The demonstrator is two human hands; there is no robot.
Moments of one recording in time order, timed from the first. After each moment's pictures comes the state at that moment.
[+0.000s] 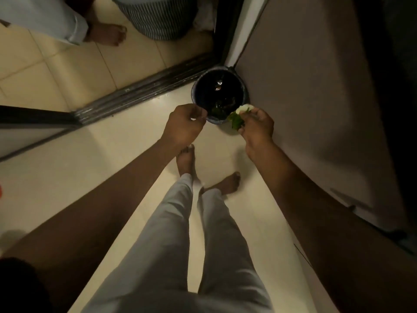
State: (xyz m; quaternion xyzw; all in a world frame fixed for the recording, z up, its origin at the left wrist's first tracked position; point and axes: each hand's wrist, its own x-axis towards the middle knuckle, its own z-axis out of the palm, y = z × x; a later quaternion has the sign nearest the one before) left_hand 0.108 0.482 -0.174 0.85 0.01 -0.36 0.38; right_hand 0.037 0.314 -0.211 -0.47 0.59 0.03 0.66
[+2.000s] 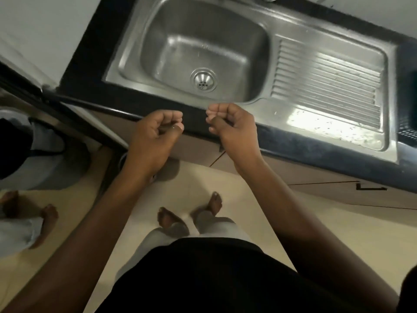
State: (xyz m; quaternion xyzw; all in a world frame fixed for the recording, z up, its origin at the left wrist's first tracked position) left_hand 0.000 0.352 0.154 0.70 -0.38 -0.42 0.44; right_hand -0.172 0.279 0.144 -0.53 0.56 -0.34 0.54
